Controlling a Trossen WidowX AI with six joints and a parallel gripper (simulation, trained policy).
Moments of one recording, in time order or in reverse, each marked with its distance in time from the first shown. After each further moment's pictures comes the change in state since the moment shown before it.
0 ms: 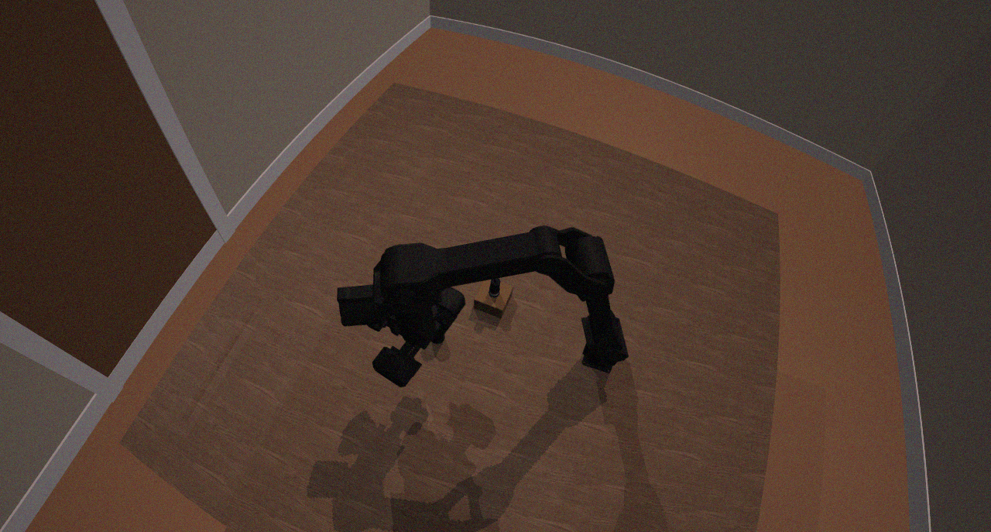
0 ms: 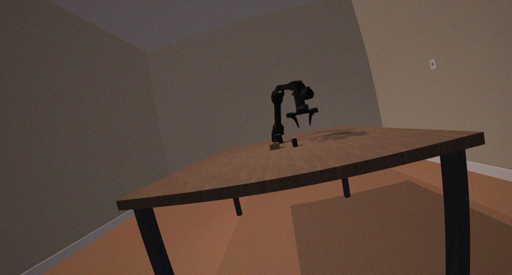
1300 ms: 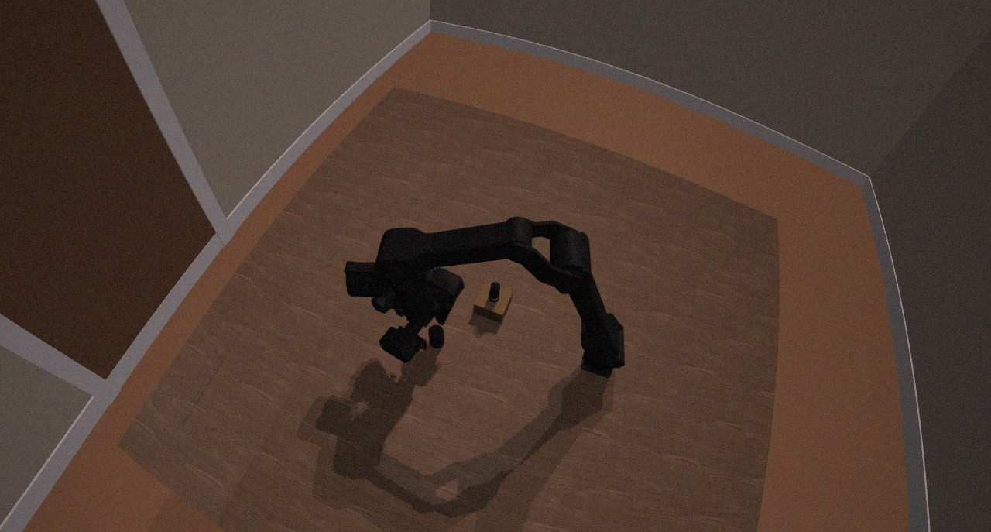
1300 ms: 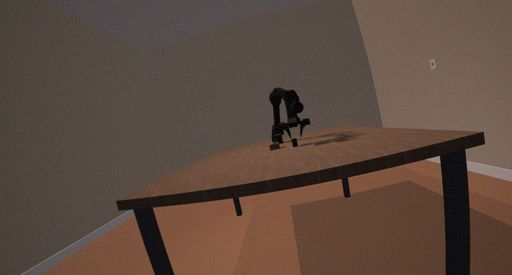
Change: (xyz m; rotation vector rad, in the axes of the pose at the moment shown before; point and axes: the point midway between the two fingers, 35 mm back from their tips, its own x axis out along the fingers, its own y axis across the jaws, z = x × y) arm 0.051 -0.060 0.038 0.004 0.109 -0.031
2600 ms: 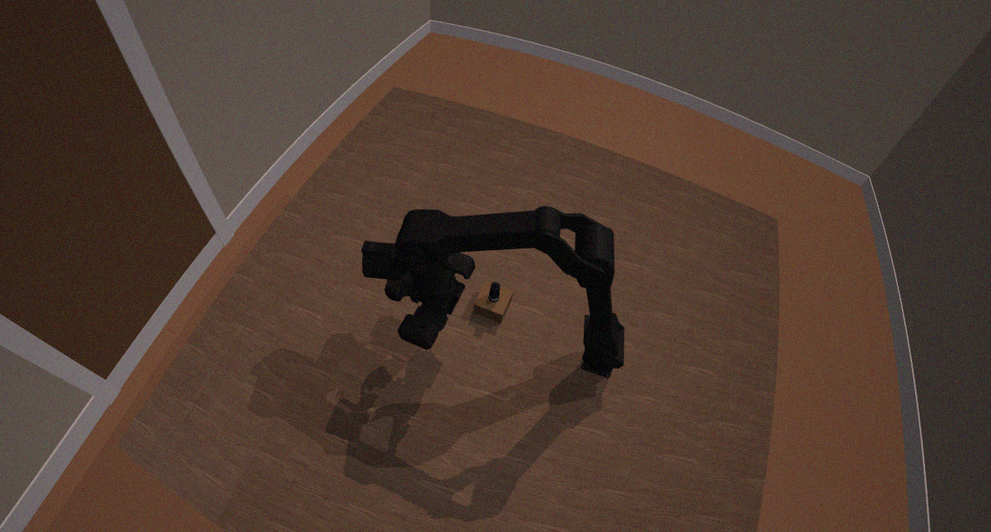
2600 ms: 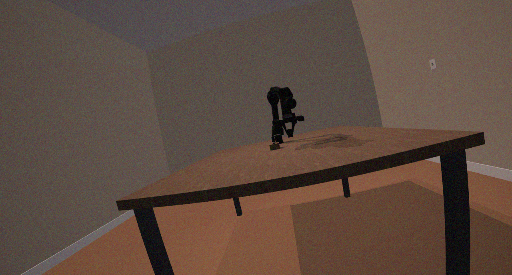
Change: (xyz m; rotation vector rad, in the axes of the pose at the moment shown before) arm -0.021 -0.032 -0.014 -0.125 -0.053 -0.024
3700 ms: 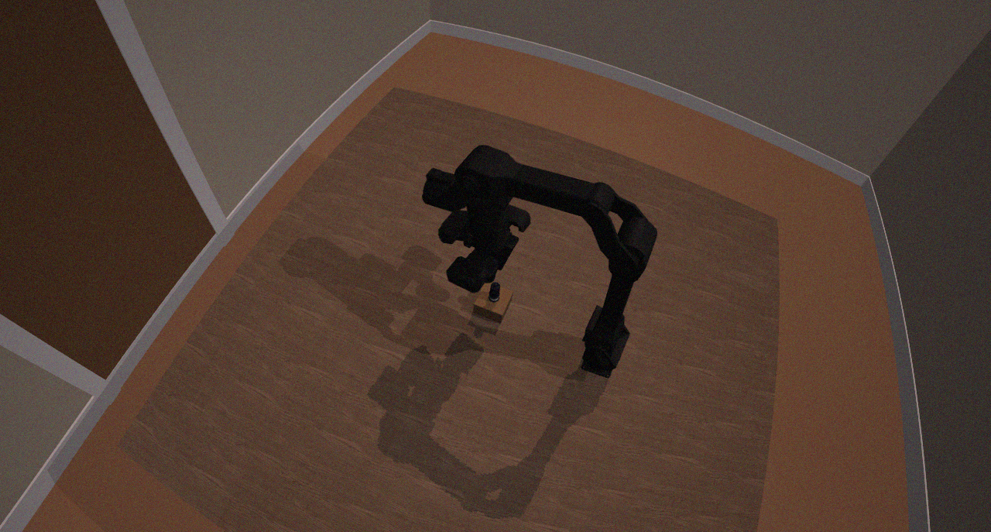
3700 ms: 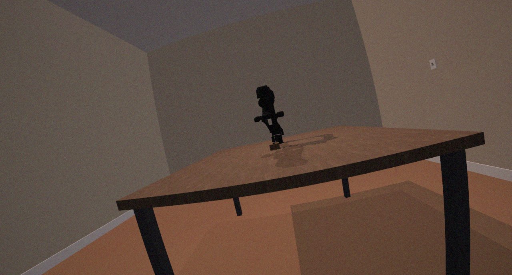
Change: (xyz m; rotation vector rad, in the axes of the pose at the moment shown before) arm -0.036 -0.109 -0.055 0.136 0.059 0.053
